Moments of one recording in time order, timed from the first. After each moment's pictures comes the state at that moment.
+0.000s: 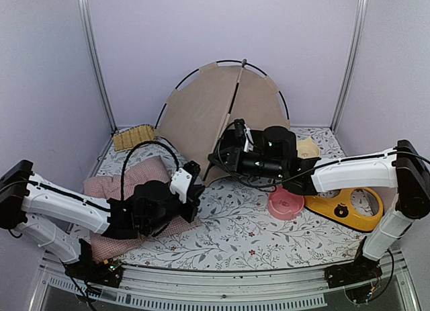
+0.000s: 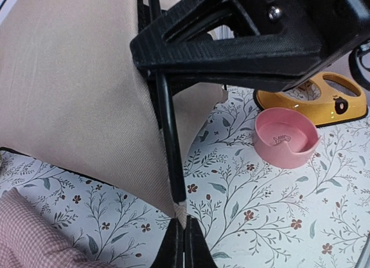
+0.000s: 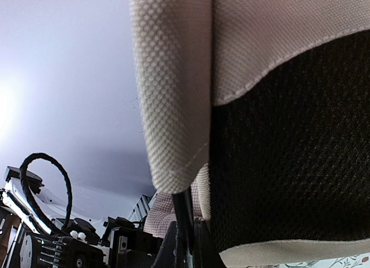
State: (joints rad) left arm -1.21 1.38 0.58 0.51 -0.53 -0.10; right arm 0.92 1.64 1.02 0.47 -0.21 0.84
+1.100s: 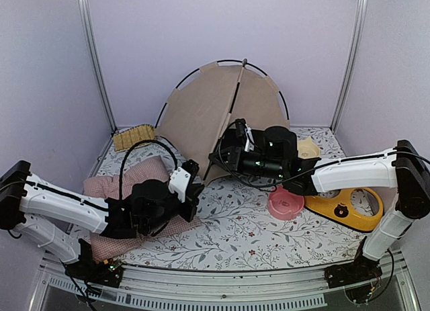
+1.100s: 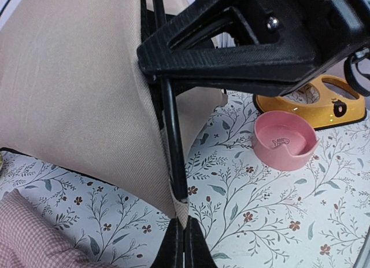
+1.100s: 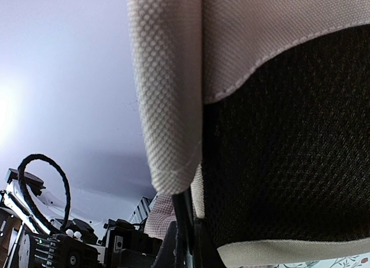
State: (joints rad) left arm -1.21 1.37 0.58 0.50 -0.53 -0.10; right arm 0.91 1.64 1.01 0.48 -0.21 0.85
